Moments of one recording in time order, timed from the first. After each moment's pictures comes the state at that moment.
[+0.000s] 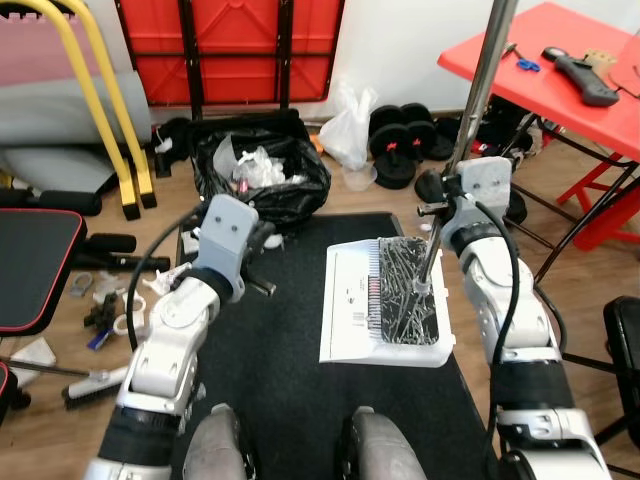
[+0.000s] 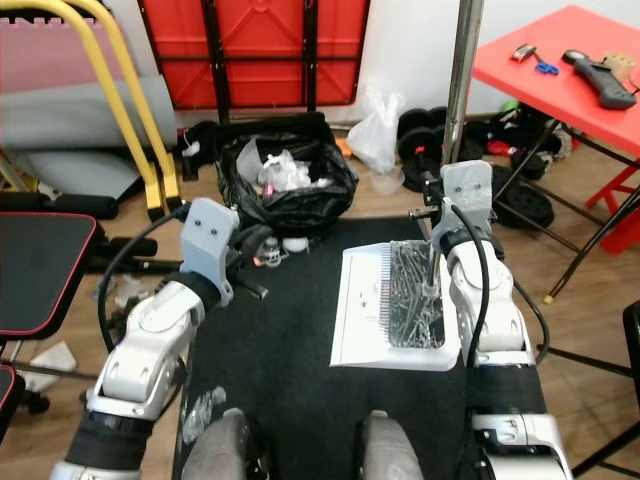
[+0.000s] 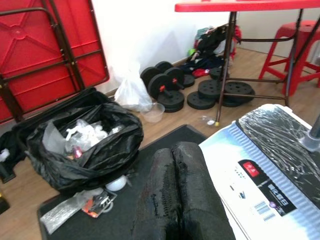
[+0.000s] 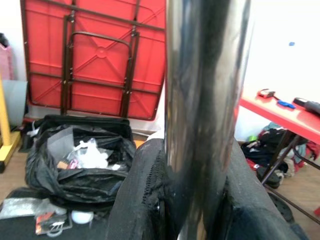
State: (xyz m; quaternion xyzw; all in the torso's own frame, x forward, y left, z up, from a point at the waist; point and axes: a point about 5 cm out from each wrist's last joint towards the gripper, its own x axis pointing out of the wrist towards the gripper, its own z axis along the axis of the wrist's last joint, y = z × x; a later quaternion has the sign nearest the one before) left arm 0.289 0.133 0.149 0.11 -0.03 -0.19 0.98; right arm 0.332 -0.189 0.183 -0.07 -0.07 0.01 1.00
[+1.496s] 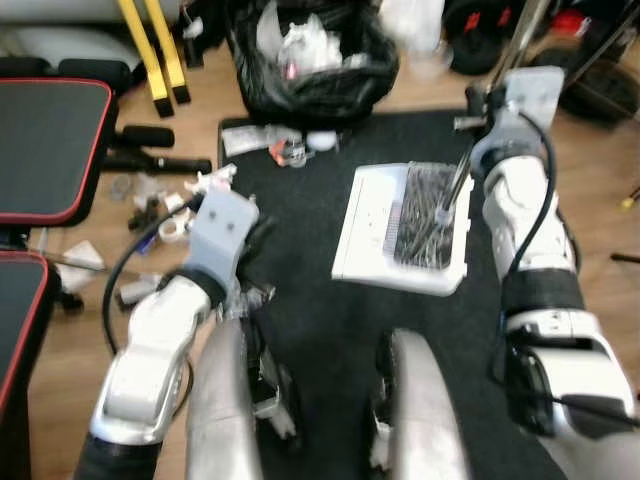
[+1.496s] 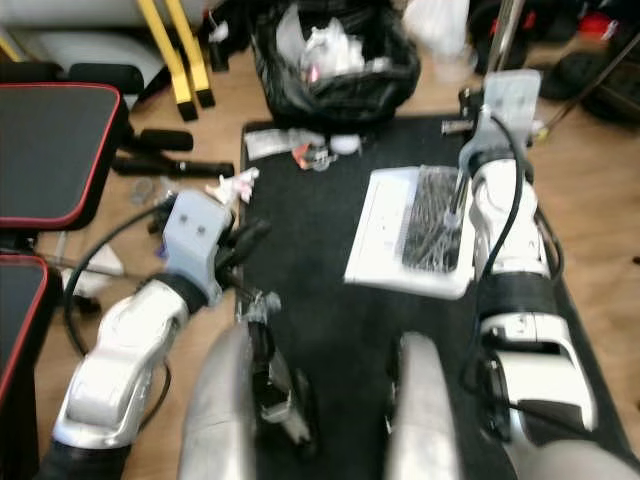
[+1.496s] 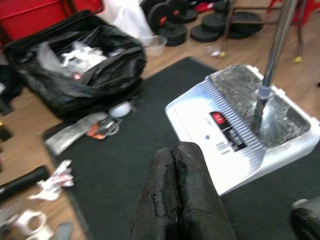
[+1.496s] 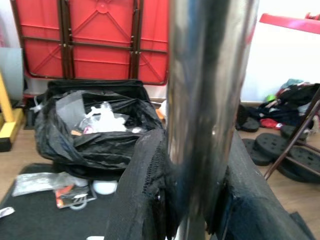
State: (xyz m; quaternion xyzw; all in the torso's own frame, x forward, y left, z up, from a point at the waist) left arm 0.261 0.132 0.188 0.13 -0.06 -0.22 0.96; right arm 0.383 -0.215 0.249 -0.07 -0.16 -0.04 0.98
